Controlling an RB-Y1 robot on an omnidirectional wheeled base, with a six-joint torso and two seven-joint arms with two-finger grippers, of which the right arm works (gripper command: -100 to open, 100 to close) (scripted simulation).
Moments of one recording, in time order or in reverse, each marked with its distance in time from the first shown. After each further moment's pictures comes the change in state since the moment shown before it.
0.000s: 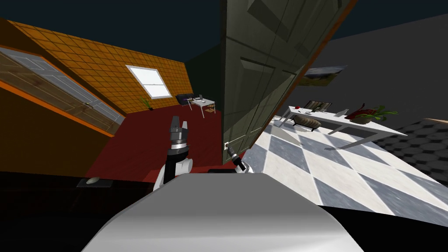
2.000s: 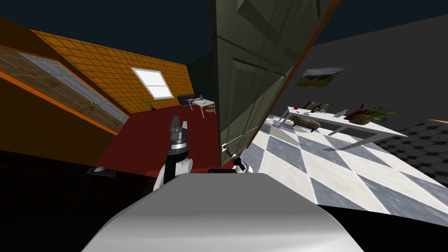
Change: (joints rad) arm -0.014 -0.011 0.035 0.012 0.014 0.008 -0.023
